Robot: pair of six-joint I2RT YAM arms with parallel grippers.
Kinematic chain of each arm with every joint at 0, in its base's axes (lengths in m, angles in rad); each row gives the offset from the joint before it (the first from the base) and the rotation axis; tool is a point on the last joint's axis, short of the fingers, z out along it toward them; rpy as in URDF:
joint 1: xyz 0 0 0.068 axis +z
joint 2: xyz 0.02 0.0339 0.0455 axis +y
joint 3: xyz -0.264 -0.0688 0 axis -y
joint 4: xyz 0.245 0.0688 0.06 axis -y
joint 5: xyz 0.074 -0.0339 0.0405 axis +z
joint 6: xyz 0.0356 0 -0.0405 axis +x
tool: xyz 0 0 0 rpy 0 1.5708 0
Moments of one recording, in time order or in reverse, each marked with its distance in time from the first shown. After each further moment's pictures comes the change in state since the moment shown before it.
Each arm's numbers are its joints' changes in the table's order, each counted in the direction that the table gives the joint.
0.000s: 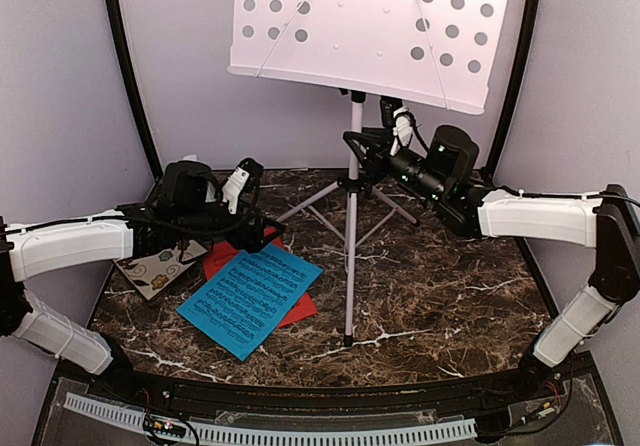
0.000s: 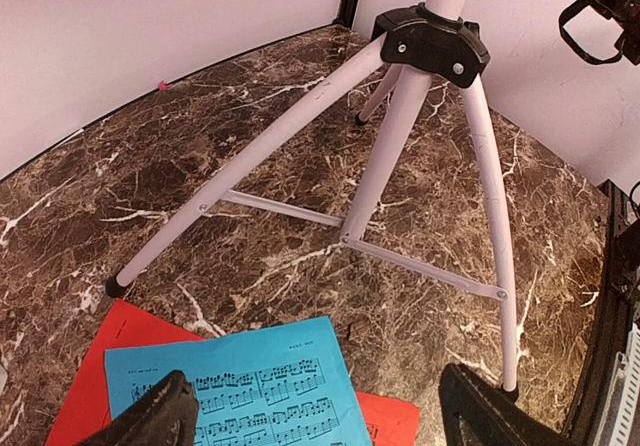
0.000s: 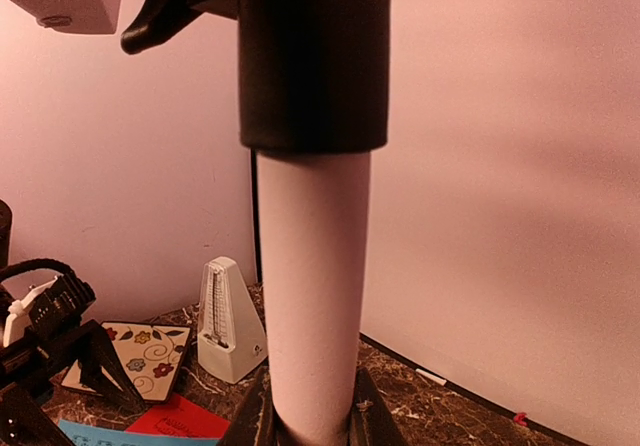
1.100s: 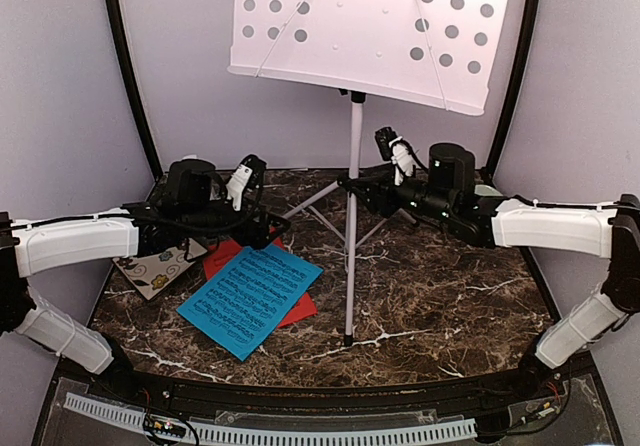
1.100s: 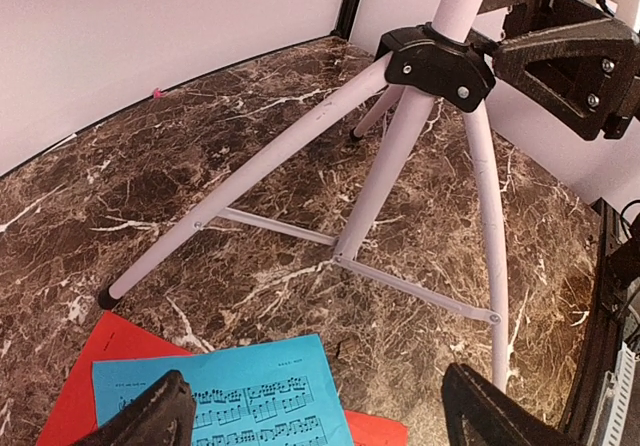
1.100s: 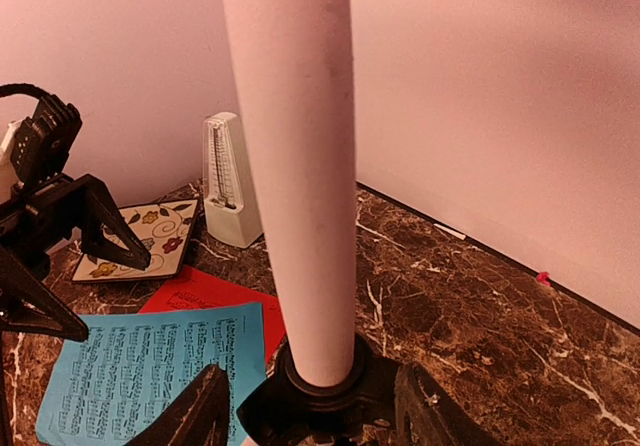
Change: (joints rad) left arm -0.003 0.034 0.016 0.045 -0.007 -0.049; right arm -0.005 -0.087 -0.094 -0.292 0.007 0.033
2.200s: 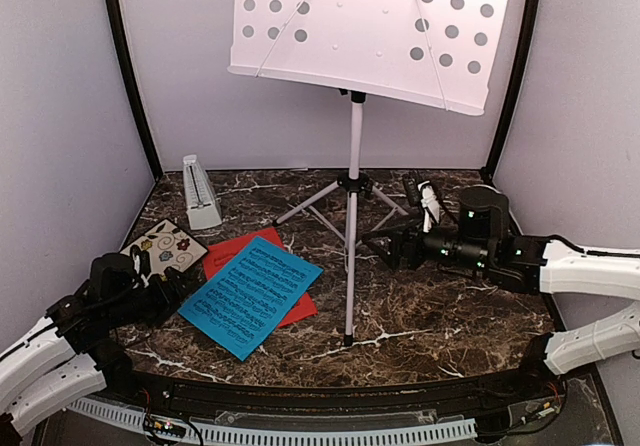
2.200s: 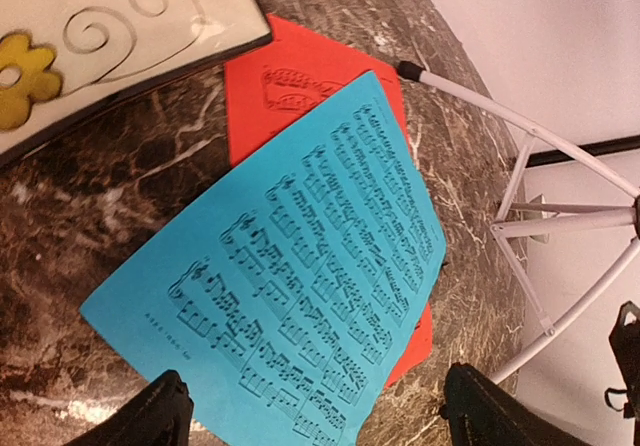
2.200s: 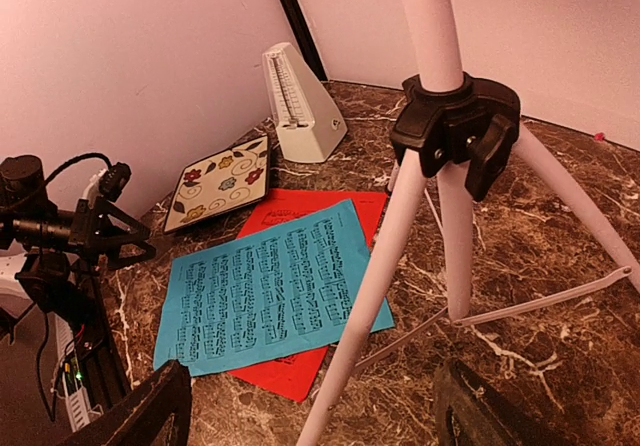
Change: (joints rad) left arm 0.170 -0.927 -0.628 -0.473 0.198 -0.940; right arm 0.149 -0.372 -0.296 -0.181 -0.083 0.274
